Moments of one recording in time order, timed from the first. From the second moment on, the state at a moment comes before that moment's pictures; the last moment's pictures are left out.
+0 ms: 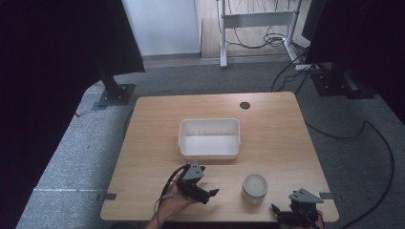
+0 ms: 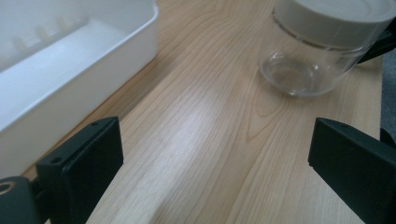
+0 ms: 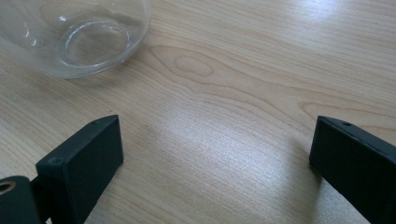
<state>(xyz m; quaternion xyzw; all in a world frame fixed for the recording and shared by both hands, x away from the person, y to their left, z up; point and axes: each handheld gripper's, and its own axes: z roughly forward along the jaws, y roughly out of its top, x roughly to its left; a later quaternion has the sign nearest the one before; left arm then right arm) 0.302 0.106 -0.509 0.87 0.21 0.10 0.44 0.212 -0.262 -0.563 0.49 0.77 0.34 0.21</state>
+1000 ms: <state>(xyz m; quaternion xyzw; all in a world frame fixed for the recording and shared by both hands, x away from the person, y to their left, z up) 0.292 0.040 -0.515 0.87 0.16 0.07 0.46 0.212 -0.262 -0.563 0.49 0.77 0.34 0.21</state>
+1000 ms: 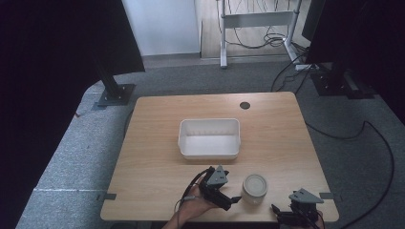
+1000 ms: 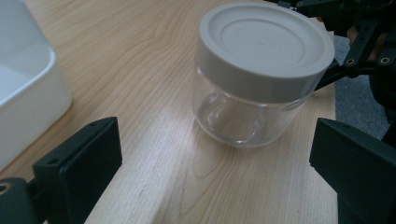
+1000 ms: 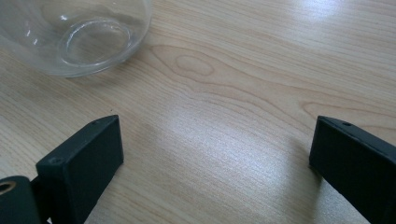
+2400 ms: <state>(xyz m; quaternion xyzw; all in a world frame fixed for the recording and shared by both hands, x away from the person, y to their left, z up) 0.288 -0.033 -0.527 0.89 0.15 0.08 0.43 0.212 -0.262 -0.563 0.49 0.78 0.34 0.21</state>
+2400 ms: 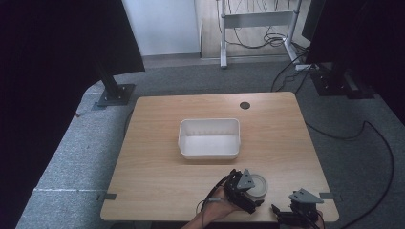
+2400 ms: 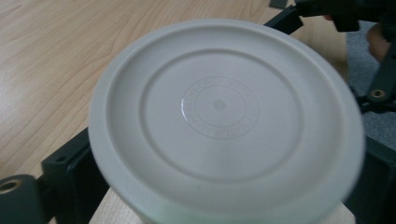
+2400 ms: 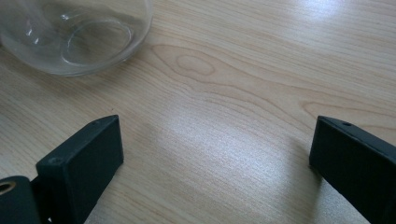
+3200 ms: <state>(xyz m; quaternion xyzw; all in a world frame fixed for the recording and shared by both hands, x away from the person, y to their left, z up) 0.290 -0.028 -0.518 0.88 0.16 0.11 0.42 0.212 -0.262 -0.563 0.49 0.78 0.34 0.21</state>
